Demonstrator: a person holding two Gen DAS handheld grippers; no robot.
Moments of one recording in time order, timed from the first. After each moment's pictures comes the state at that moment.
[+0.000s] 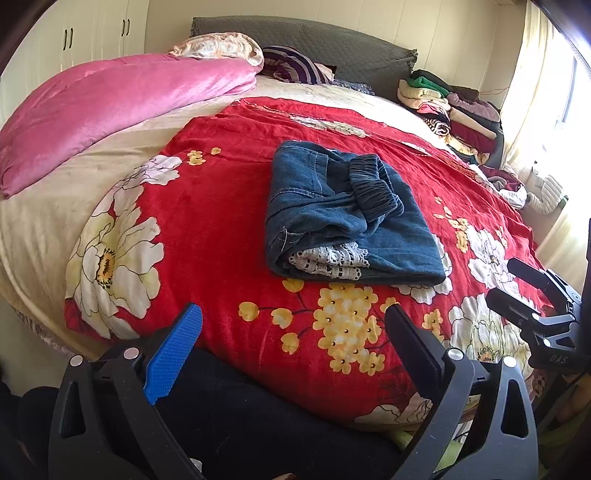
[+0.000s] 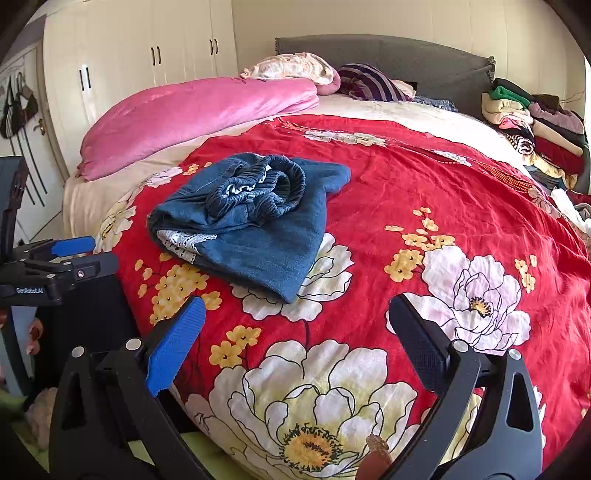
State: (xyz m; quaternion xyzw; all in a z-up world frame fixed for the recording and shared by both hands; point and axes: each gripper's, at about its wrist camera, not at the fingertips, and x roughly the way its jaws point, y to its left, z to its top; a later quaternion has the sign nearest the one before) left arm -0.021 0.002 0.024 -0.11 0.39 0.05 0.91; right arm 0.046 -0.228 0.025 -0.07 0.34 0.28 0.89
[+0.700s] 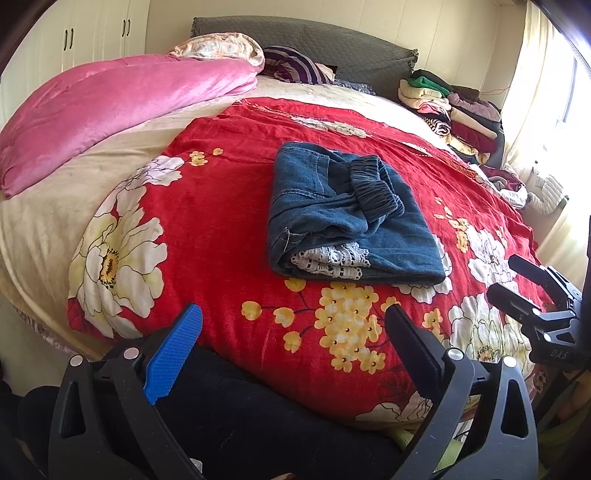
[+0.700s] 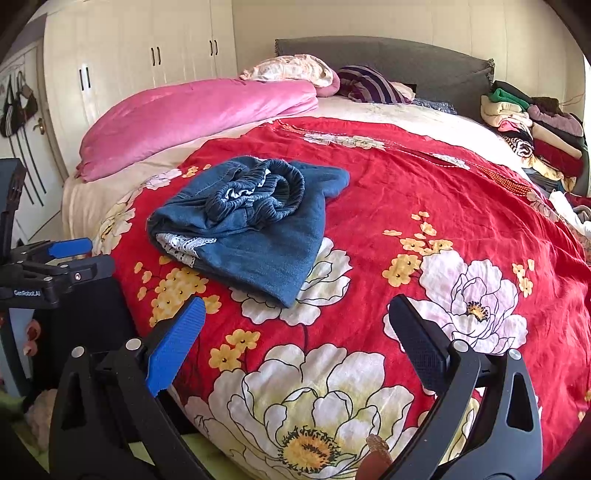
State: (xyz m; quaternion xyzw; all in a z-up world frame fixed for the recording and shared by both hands) left arm -0.024 0.004 0.027 -0.11 0.40 0.05 0.91; right arm 0.047 -0.226 0.028 -0.08 0.34 0.27 0.90
